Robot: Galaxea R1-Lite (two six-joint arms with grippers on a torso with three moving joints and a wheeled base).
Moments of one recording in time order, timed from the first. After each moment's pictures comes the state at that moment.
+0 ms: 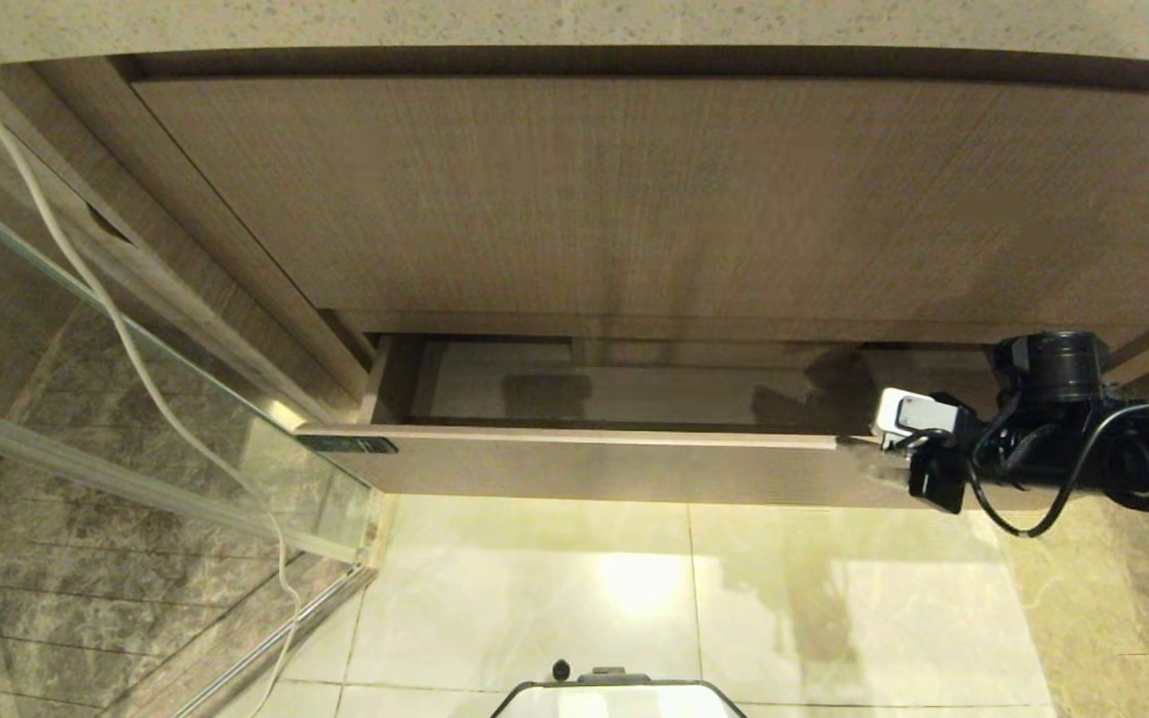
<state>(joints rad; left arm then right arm) 0.00 0.00 0.00 0.00 0.00 0.00 -0.04 1.96 -0.86 -0.45 0.36 -1.18</state>
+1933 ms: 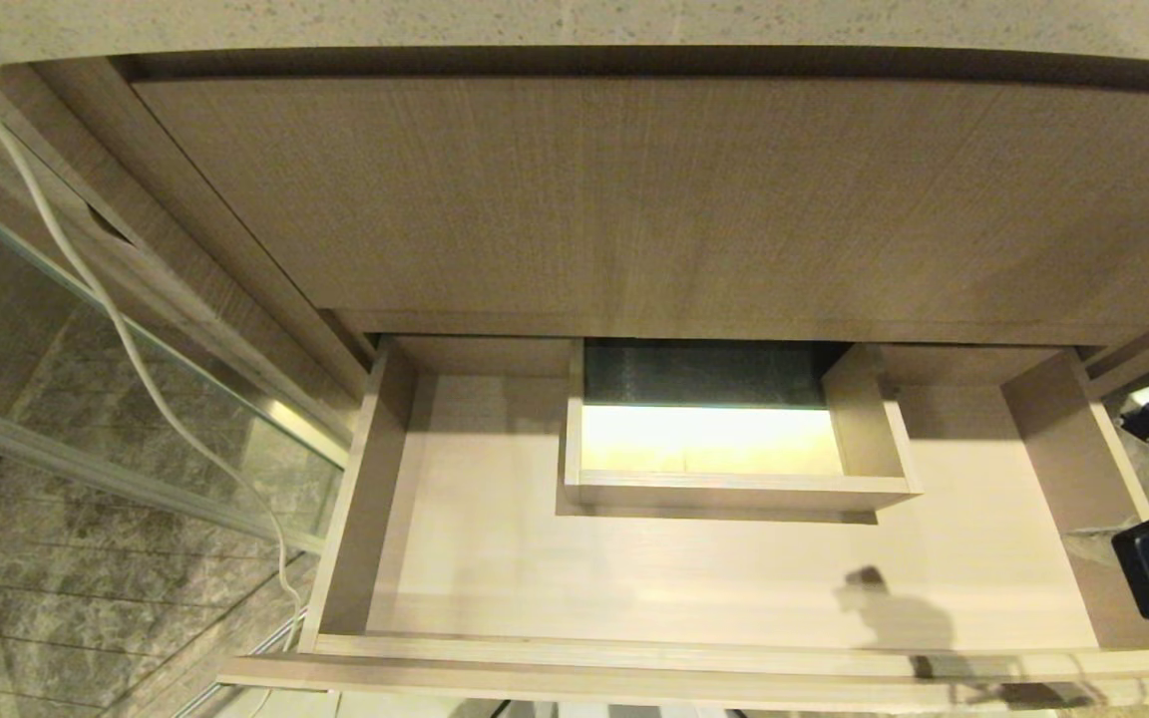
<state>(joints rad) 0.00 0.00 0.00 0.00 0.00 0.00 -0.11 1.26 -0.63 0.13 0.15 -0.33</state>
